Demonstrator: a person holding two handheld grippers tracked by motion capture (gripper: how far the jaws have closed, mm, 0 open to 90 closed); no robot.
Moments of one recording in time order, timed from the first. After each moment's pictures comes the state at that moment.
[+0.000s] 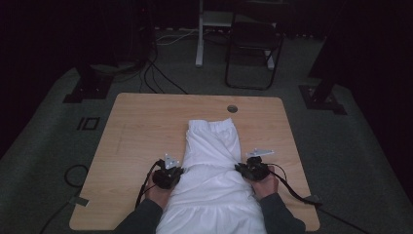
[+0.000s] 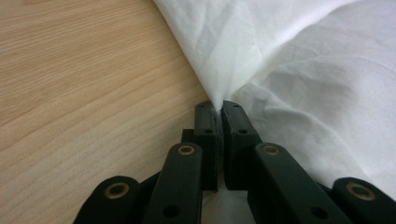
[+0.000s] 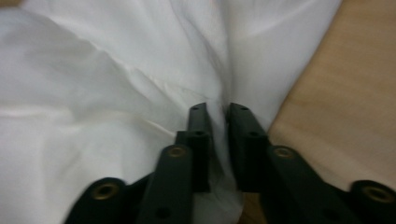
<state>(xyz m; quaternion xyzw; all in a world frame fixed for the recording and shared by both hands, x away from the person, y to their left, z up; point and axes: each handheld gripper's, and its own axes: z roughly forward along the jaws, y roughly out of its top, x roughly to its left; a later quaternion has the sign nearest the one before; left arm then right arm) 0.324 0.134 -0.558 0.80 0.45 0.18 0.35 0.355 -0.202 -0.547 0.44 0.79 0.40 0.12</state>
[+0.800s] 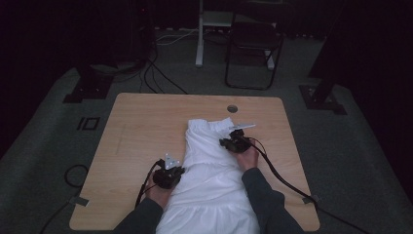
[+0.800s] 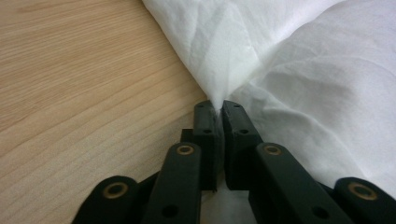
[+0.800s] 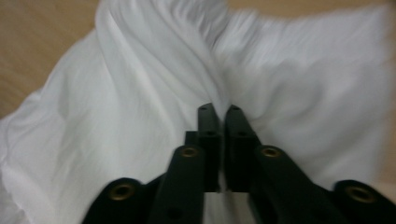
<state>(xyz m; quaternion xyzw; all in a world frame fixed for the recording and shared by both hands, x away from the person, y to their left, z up) 0.324 0.134 -0.561 0.80 0.44 0.19 0.36 0.447 -0.150 -0.538 0.43 0.79 0.41 0.12</state>
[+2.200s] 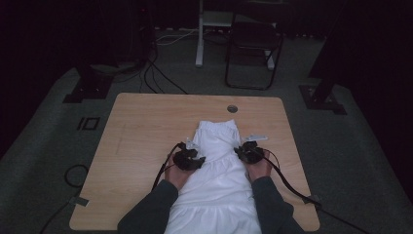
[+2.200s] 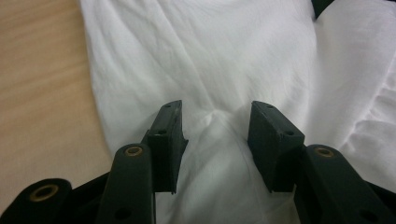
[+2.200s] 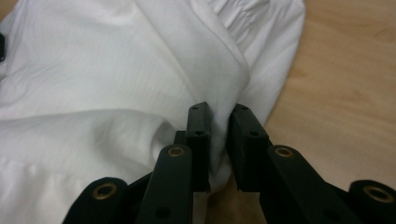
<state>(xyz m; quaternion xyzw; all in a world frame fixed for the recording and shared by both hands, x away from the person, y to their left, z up) 0.383 0.078 -0.555 0.82 0.41 0.15 0.37 0.415 -0.191 -0.561 0.46 0.79 0.37 0.18</state>
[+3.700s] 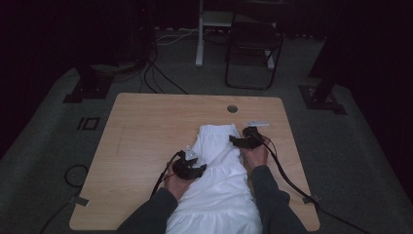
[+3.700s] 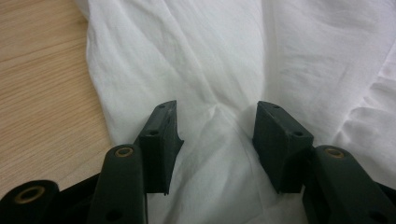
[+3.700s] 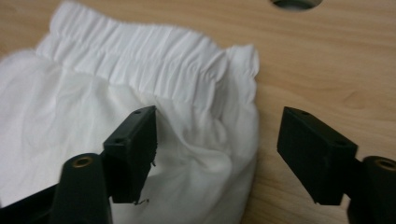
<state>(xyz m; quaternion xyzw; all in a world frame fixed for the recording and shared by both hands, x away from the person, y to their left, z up) 0.359 0.077 -0.561 0.82 0.39 0.16 0.38 0.466 -0.192 -0.550 0.49 0.75 0.40 0.18</state>
